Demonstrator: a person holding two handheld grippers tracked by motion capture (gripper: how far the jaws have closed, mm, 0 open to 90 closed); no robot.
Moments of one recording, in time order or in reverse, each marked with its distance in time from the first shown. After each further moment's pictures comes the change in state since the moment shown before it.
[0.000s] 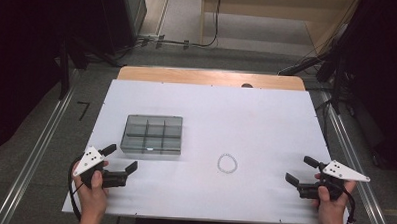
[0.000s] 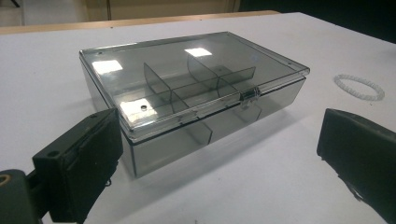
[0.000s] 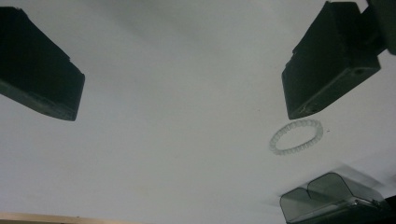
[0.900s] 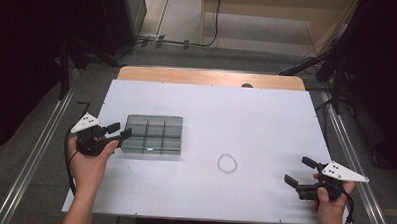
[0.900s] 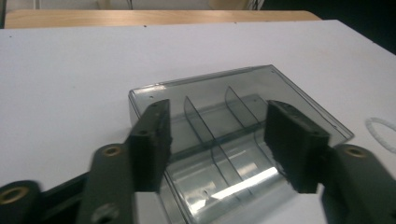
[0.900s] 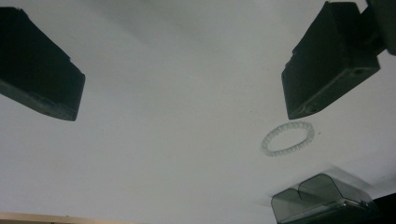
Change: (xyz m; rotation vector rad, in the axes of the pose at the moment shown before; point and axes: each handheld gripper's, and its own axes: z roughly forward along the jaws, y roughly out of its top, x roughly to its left) left arm 0.038 0.074 0.026 0.139 0.069 -0.138; right arm 0.002 -0.002 0.001 -0.006 0.027 -0.009
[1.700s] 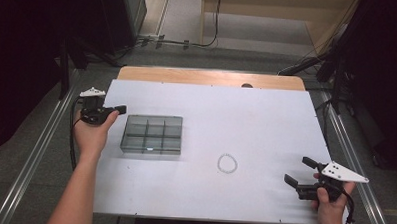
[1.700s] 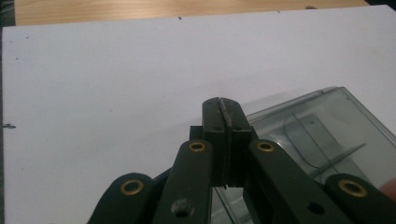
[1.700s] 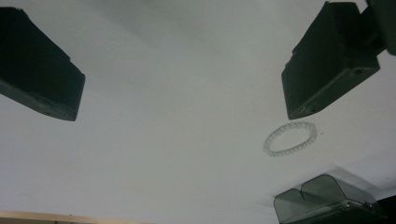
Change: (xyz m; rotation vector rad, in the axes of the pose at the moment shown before) left arm 0.057 0.046 0.050 0.142 0.020 -0.049; right arm 0.001 0.000 0.000 0.000 -0.014 -0.003
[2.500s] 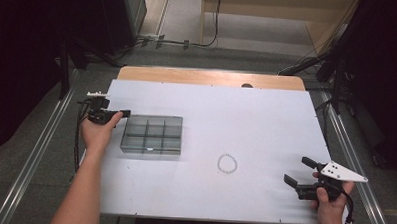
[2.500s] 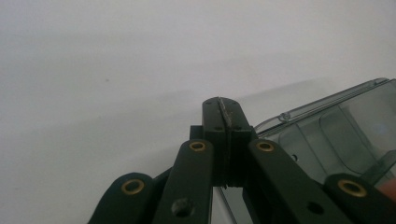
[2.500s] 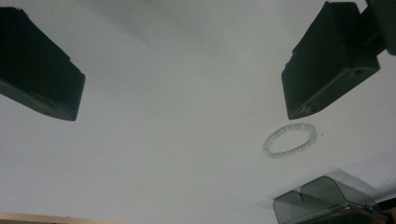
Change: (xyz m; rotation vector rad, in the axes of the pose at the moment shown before) left arm 0.032 -0.017 0.042 0.076 -0.085 -0.106; right arm 0.000 0.000 0.001 0.006 0.007 -0.003
